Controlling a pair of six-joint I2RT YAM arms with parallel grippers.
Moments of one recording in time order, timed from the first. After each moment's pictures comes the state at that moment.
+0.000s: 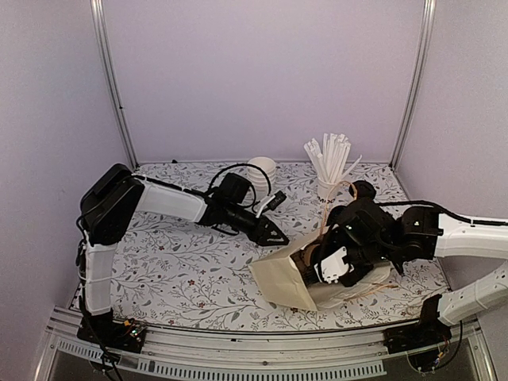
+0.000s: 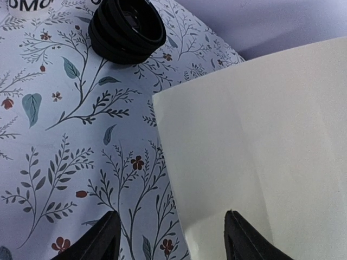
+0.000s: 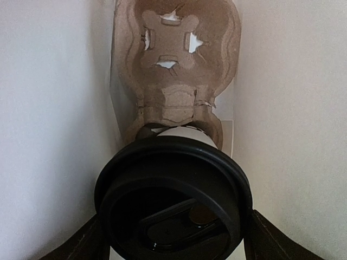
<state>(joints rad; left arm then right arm) -0.77 2.12 1.34 0.07 0.77 -0.14 1.08 1.18 0.88 -0.68 0.26 -1.09</state>
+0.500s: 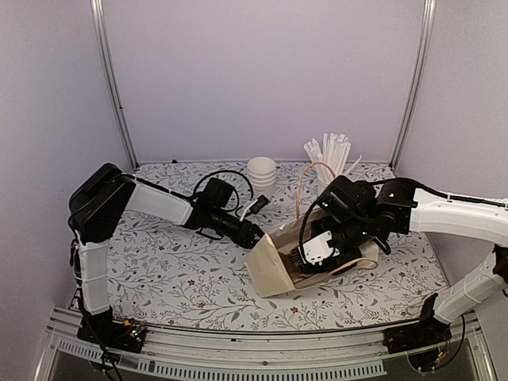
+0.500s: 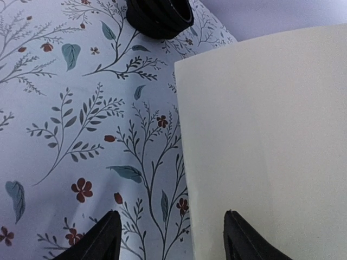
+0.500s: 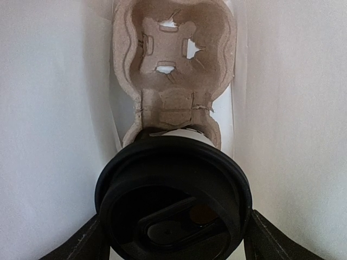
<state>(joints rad) -0.70 2.07 1.20 0.10 0.80 -0.17 1.01 1.38 1.10 -0.82 0.13 -1.02</state>
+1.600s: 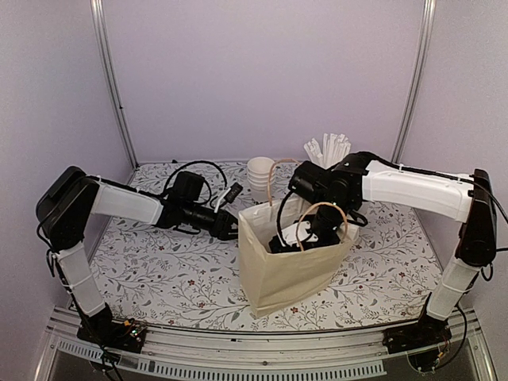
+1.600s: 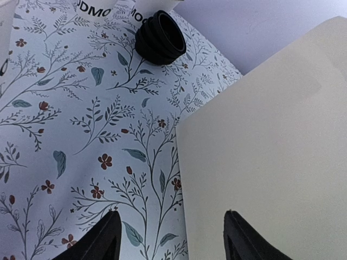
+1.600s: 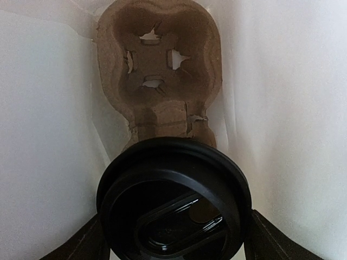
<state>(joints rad) -0.59 1.82 0.97 0.19 0.82 -0.18 0.93 1.75 1.48 -1.16 -0.17 -0.93</state>
